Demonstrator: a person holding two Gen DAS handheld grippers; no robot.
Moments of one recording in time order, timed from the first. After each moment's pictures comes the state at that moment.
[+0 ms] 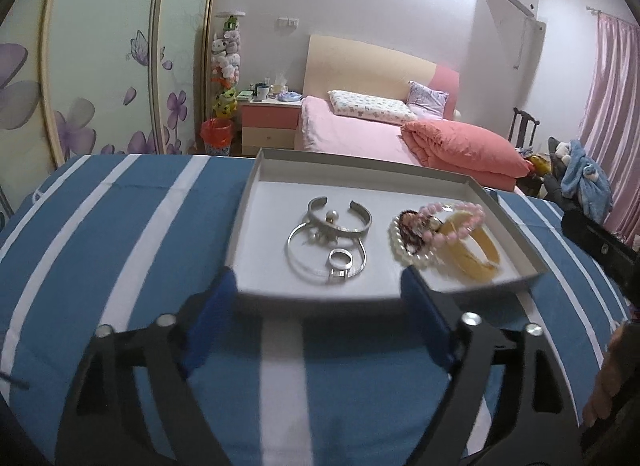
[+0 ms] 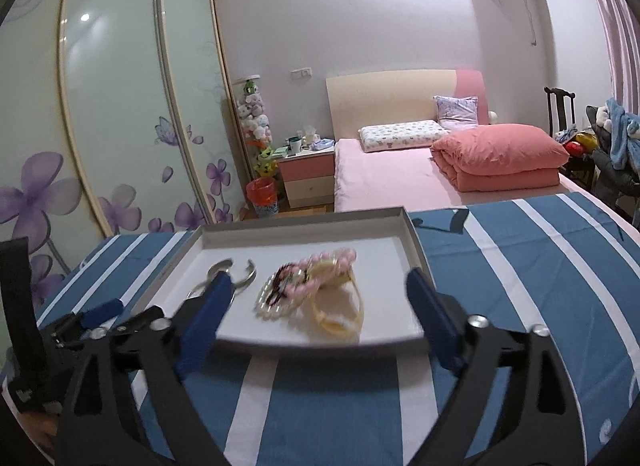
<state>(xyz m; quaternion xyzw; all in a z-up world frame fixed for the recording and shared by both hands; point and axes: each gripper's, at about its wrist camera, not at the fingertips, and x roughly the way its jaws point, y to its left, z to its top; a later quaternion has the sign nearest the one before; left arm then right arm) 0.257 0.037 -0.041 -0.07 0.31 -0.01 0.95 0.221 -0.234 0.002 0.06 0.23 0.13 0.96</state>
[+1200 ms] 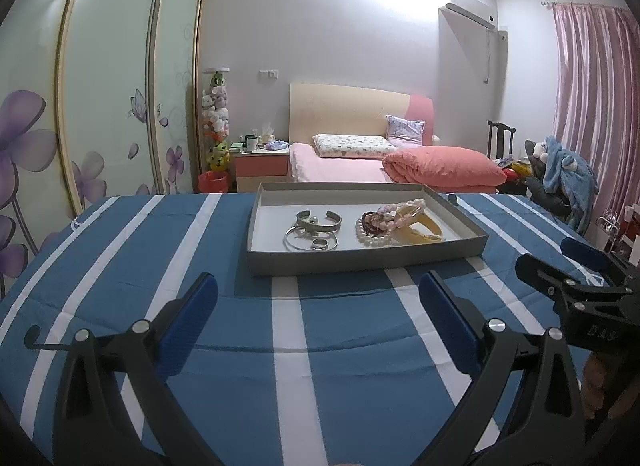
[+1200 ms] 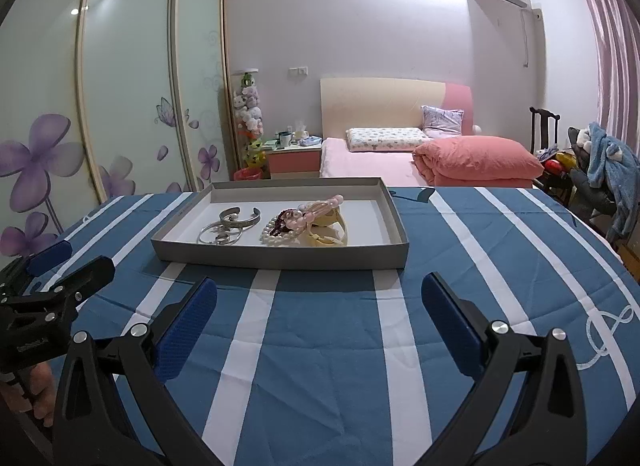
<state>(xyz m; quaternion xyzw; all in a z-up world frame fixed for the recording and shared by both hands) 0.138 0.014 -0.021 -0.02 0.22 -0.02 0.98 0.129 -0.235 -0.015 0.01 0.22 0.10 0.97</state>
